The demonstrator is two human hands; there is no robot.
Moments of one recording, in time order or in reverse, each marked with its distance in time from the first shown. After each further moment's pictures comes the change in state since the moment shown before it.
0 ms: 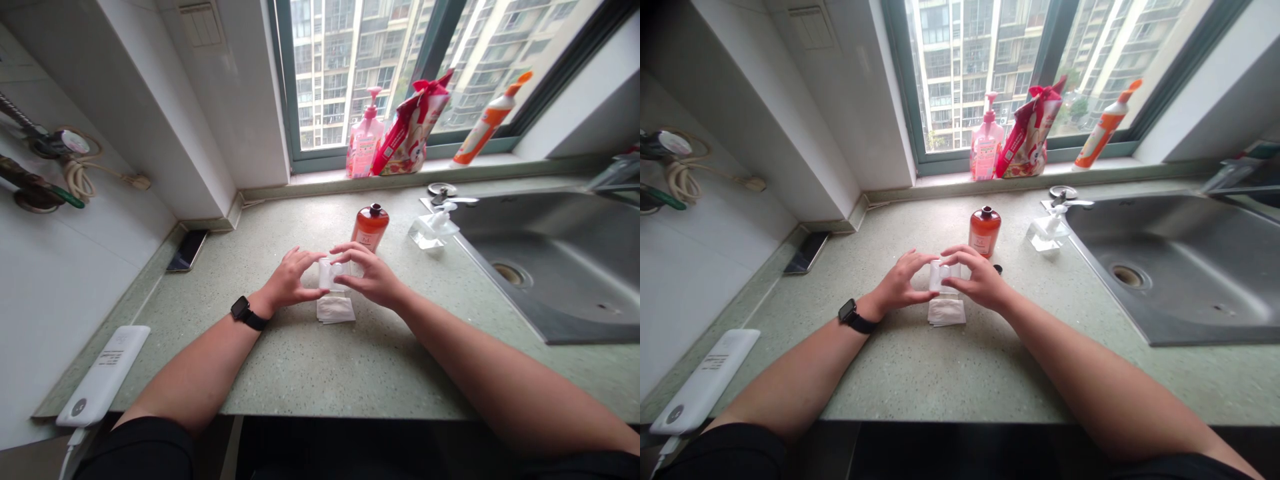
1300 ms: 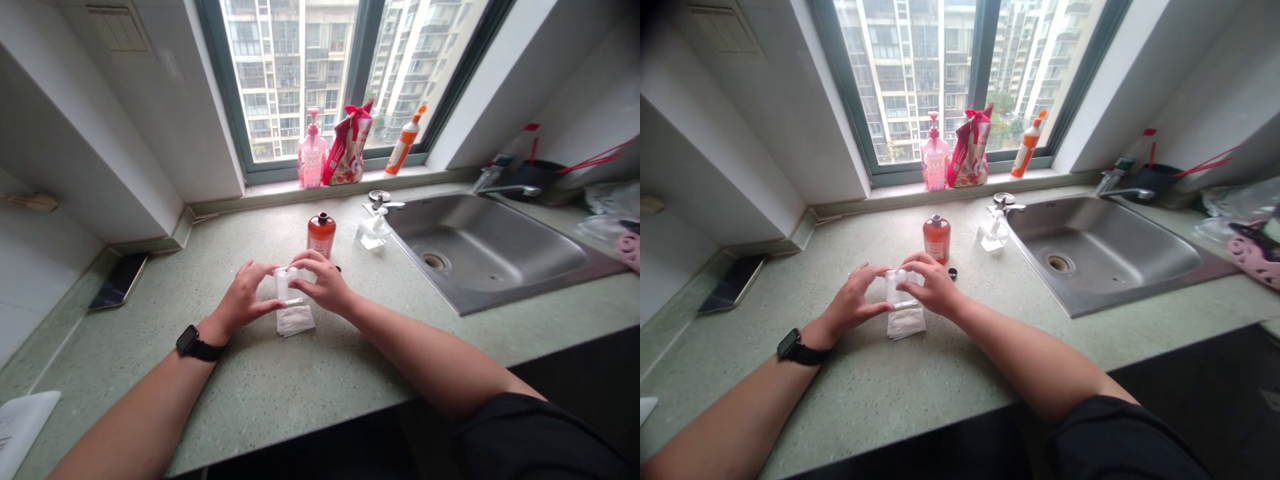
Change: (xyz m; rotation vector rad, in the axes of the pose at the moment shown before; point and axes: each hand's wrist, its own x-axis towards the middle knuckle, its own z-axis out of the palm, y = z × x) left_hand -0.001 -0.007 -0.002 0.029 0.016 -0.017; right_hand -0.001 -0.004 0.012 -0.037 0.167 0.023
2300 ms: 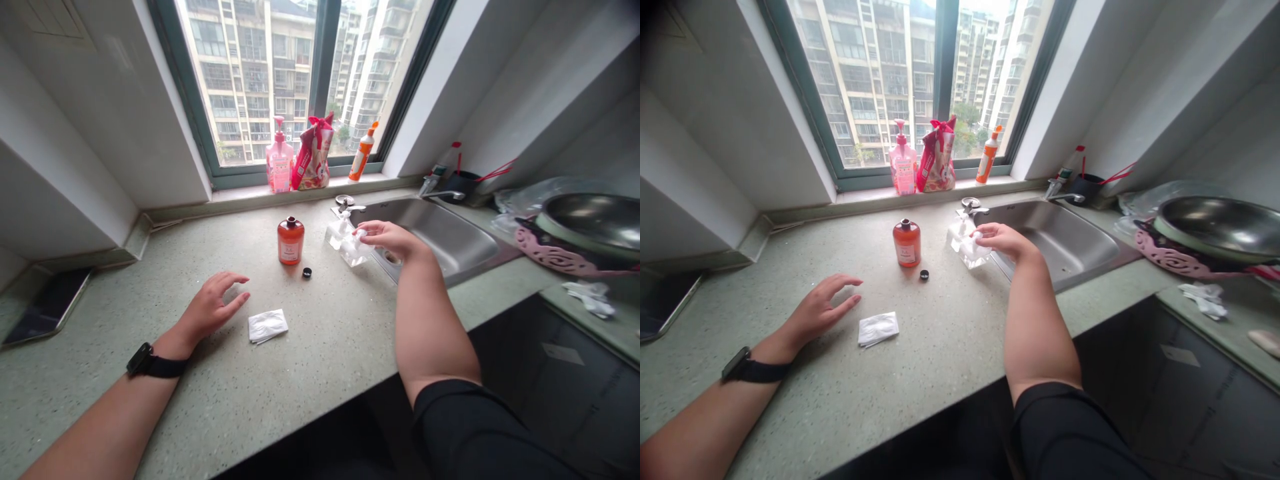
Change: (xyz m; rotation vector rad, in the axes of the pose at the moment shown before) left_hand 0.006 -0.005 -0.002 -0.028 -0.033 -0.064; right_hand -0.012 0.039 -0.238 0.051 0.098 0.754
